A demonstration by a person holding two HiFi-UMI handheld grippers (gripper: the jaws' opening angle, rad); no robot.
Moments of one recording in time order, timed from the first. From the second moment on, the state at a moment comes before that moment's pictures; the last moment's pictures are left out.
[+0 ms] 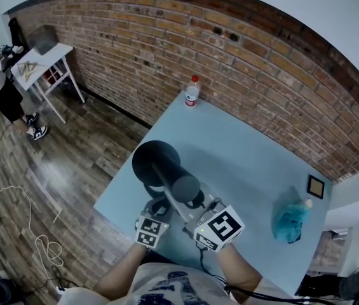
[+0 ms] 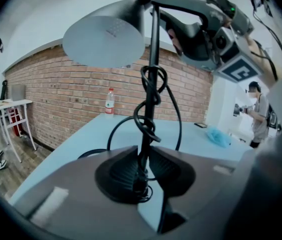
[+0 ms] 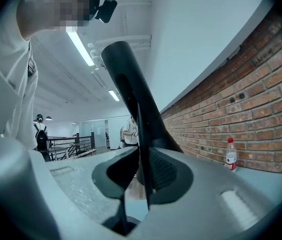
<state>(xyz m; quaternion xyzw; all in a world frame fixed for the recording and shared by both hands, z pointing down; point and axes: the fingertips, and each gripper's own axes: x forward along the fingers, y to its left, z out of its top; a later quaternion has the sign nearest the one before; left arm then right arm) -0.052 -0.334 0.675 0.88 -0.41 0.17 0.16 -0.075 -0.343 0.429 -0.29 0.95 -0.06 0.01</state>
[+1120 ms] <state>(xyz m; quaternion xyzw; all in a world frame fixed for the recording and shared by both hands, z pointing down) -0.049 -0.332 0.671 0.88 -0.41 0.18 0.14 -0.069 -0.341 0.427 -0.30 0.95 -0.05 0.02</state>
